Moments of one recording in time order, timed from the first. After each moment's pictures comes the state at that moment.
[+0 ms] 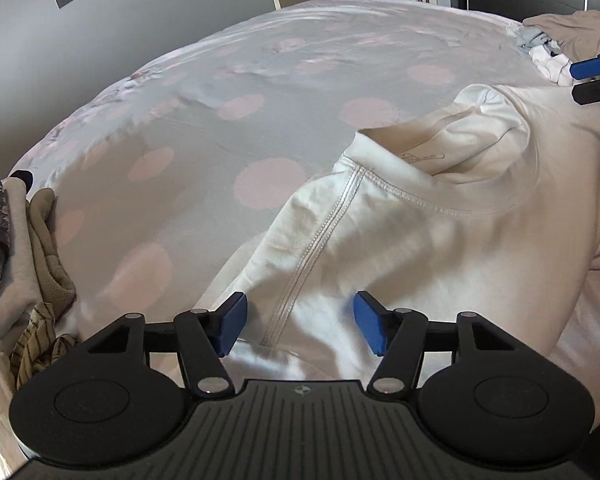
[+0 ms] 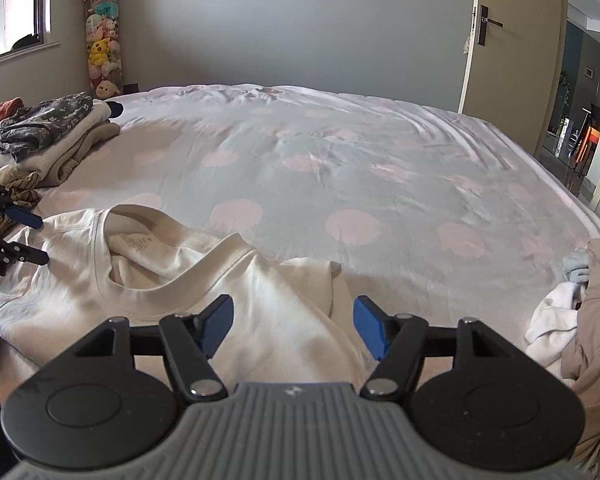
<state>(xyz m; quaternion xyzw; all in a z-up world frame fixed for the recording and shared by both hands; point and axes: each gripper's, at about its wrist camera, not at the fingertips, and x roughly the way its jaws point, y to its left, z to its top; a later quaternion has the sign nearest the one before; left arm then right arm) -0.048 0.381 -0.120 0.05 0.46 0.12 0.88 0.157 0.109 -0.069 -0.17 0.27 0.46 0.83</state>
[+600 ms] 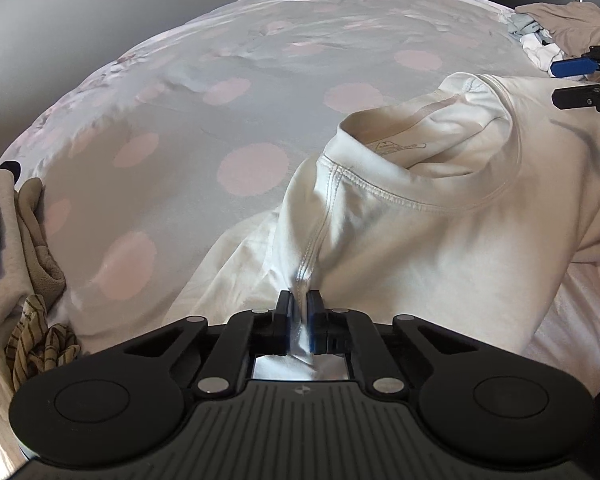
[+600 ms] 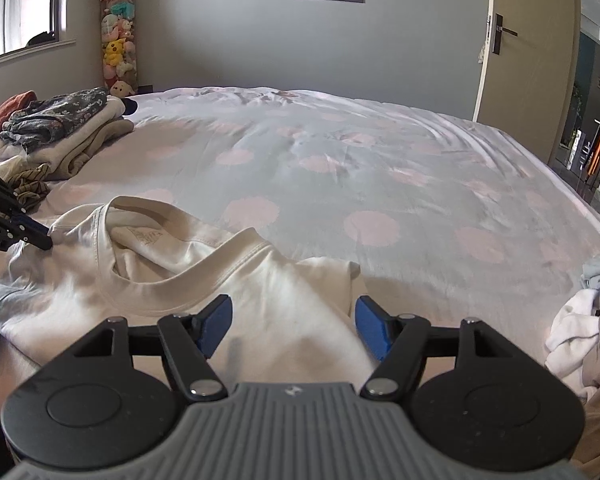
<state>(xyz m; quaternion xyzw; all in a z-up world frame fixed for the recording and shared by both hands) -0.055 0.363 -0.103 0.06 0.48 0.11 0.87 0.148 0.117 -0.076 -0.18 0.24 0.49 0.82</state>
